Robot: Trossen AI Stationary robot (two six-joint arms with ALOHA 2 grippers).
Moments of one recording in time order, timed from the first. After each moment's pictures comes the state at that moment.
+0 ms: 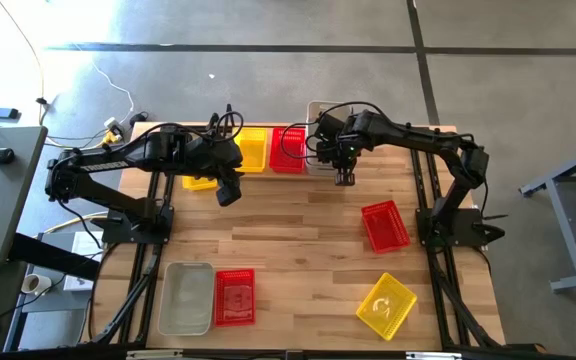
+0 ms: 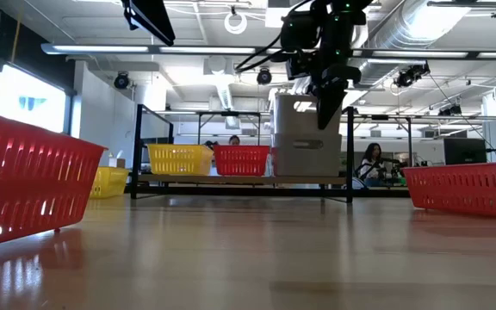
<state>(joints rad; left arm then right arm) 0.24 1.25 1.35 -1.03 -0.25 -0.14 -0.41 1.74 1.52 -1.11 0.06 -0.45</state>
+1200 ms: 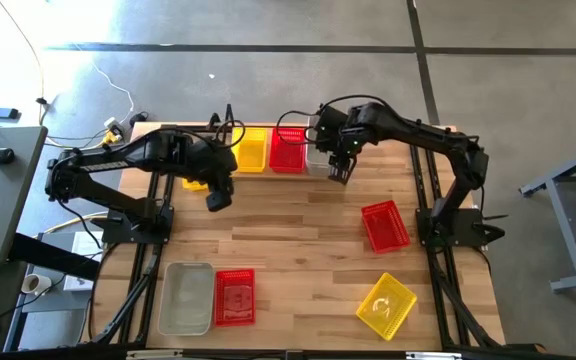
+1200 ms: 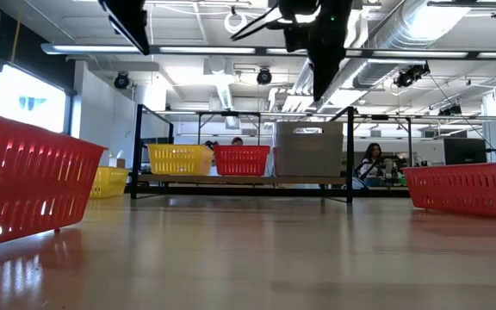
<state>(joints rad) 0.23 1.25 1.35 -1.20 -0.19 -0.14 -0.36 1.73 1.72 -1.28 0.05 -0.14</state>
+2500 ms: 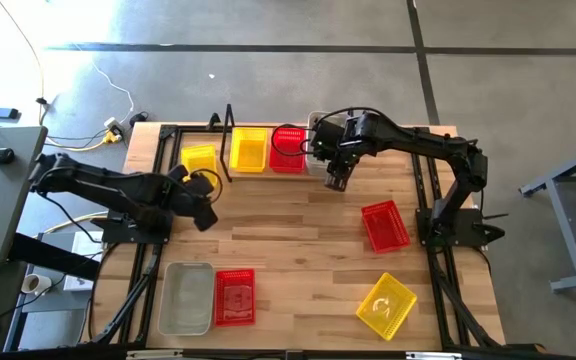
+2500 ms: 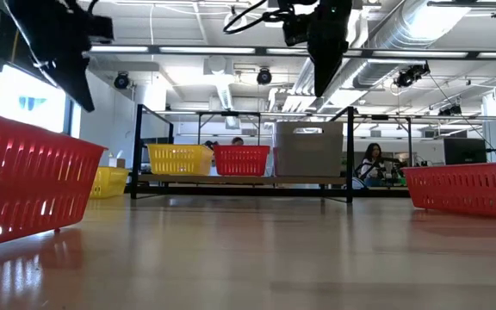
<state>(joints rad) -0.06 1.00 0.80 -1.10 -0.55 -0.67 -0.27 1.73 1.72 -1.30 0.16 -0.03</state>
